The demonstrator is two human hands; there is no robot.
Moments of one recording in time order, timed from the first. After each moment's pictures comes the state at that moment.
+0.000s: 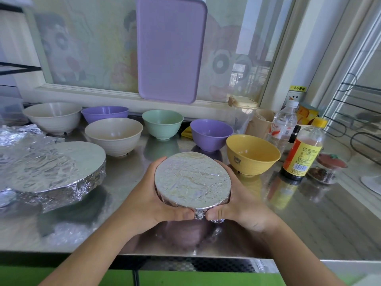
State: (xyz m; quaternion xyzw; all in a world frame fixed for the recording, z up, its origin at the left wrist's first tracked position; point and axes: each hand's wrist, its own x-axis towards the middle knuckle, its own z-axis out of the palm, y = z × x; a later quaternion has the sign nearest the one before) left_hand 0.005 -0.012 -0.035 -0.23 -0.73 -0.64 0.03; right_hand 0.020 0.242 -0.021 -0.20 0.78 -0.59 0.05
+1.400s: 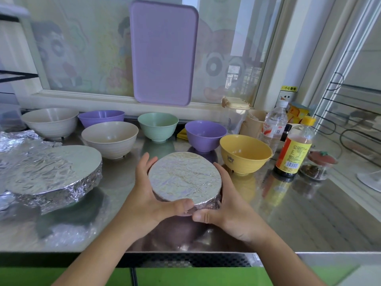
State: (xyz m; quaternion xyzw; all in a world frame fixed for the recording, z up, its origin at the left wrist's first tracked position) left_hand 0.025 -0.005 -0.024 -0.16 -0.73 -0.66 0.04; right_hand 0.054 0.226 -0.015 -0.15 0.79 -0.60 0.00
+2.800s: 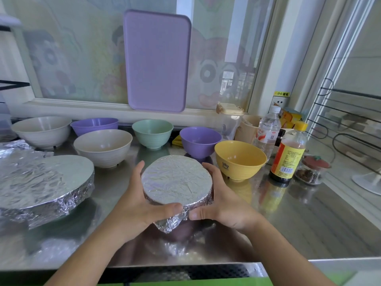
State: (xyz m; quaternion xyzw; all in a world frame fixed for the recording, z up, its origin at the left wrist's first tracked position) left_hand 0.005 -0.008 -0.021 -0.12 -0.72 -0.68 0.01; right_hand 0.012 0.239 -0.016 -0.14 0.81 -0.56 0.03
